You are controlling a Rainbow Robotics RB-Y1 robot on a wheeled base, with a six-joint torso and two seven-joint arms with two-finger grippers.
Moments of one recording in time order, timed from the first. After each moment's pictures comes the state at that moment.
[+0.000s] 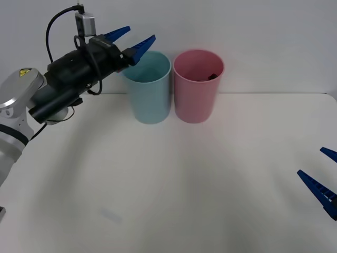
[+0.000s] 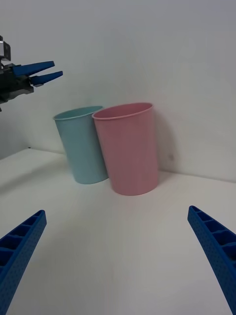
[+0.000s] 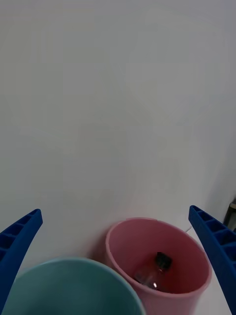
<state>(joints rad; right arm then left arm) 0.35 -0.40 -0.52 -1.66 0.96 -1.22 0.00 -0.69 0.55 -0.22 -1.18 -0.78 -0.62 0.07</state>
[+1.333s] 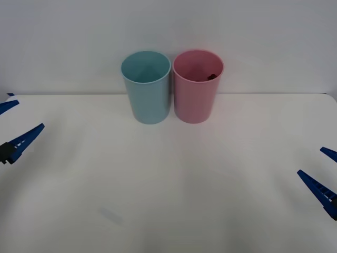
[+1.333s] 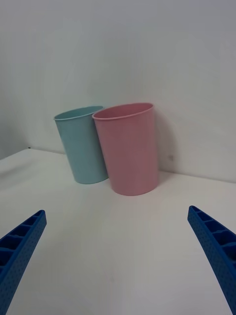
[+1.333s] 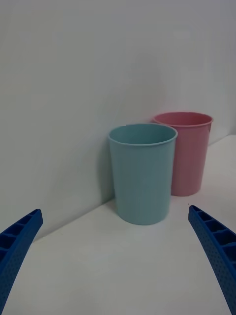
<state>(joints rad) 0.35 -0.40 -0.52 -1.66 0.96 -1.22 0.00 0.07 0.63 0.48 -1.47 -0.97 -1.14 -0.05</state>
